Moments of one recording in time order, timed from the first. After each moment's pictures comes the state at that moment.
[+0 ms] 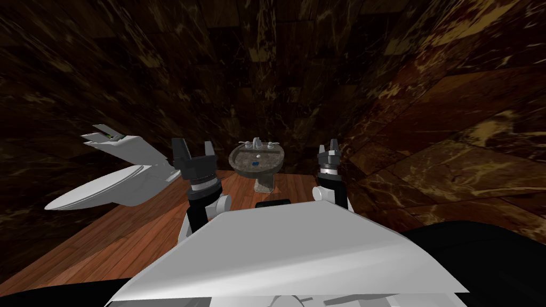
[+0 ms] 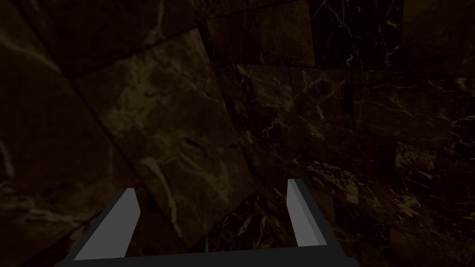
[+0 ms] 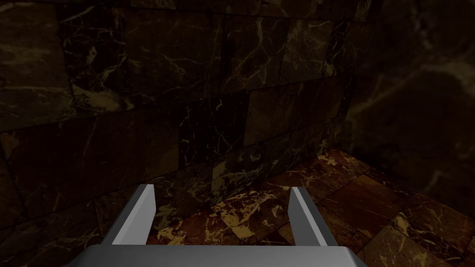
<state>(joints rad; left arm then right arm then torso) 0.49 0.02 0.00 -2.38 -0.06 -0.62 0.08 0.51 0.02 -0.06 -2.30 -0.11 -0.39 0.08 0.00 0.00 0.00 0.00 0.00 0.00</state>
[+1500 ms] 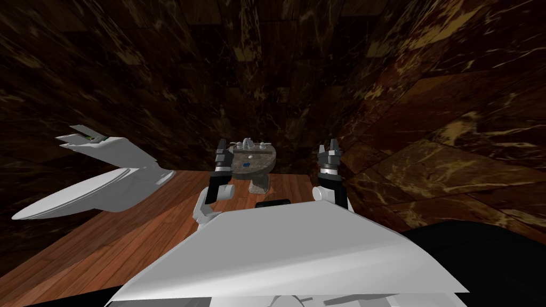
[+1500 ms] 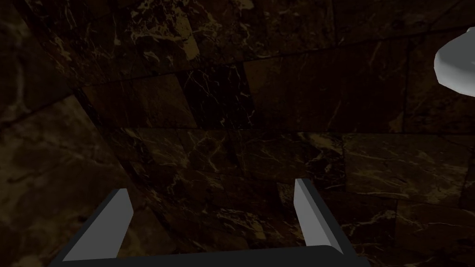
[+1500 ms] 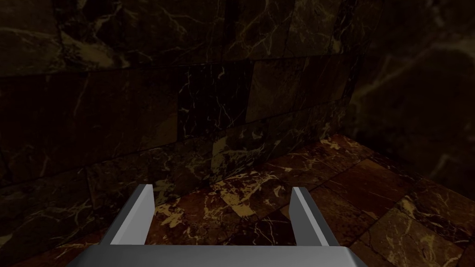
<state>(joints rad) 0.25 0.16 0.01 -2.13 -0.06 -0.24 0.05 0.51 0.02 -0.06 -2.30 -0.11 -0.39 0.08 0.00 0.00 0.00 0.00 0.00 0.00</state>
